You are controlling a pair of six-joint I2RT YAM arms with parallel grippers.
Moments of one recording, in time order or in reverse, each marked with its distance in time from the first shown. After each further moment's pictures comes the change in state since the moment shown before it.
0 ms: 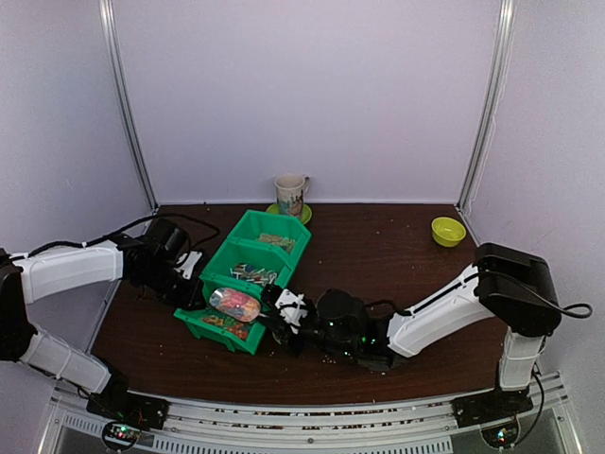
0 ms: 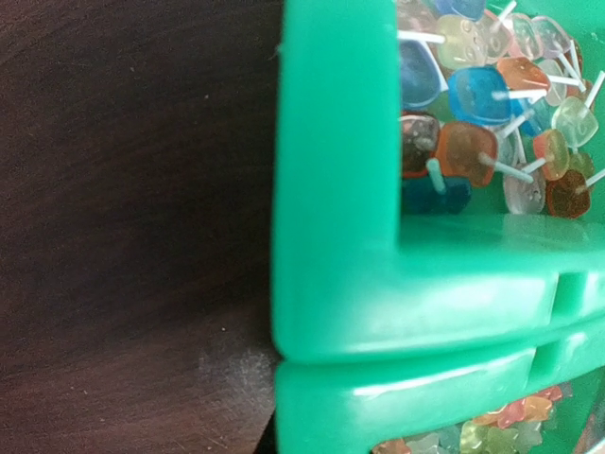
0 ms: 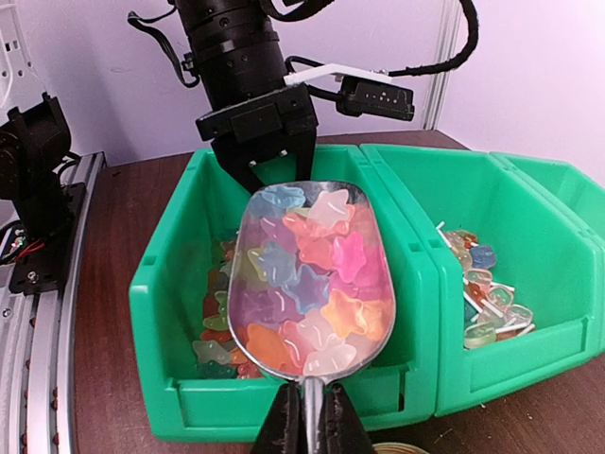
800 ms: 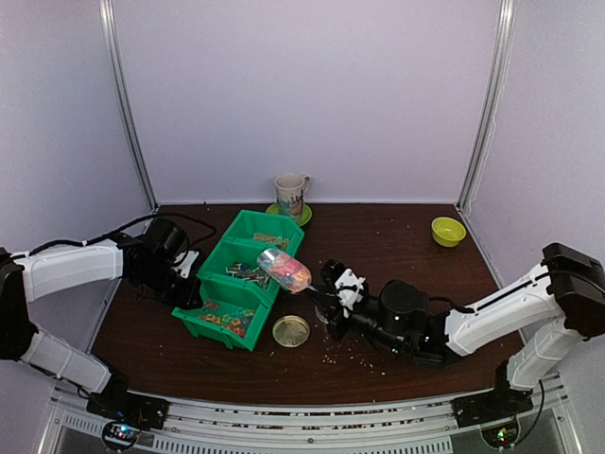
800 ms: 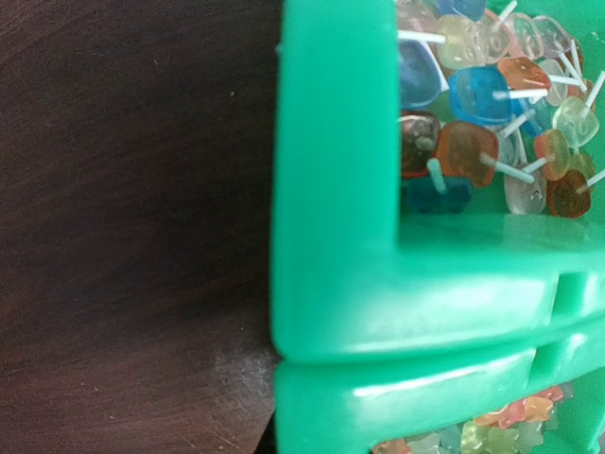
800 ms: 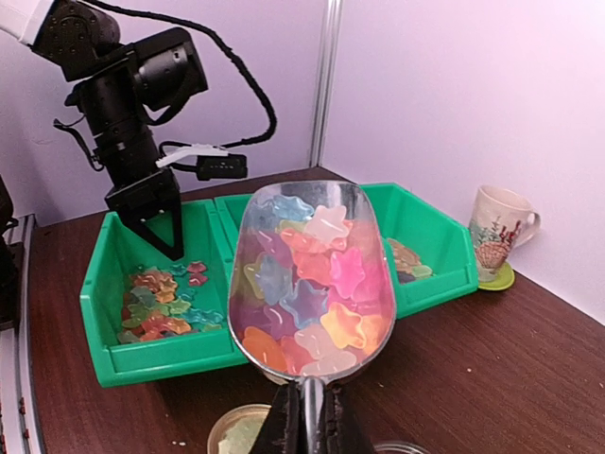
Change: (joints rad) left arm 0.019 0.008 0.003 -0.008 -0.022 -0.007; right arm -0.025 -0.365 -0.298 0.076 0.211 -0.033
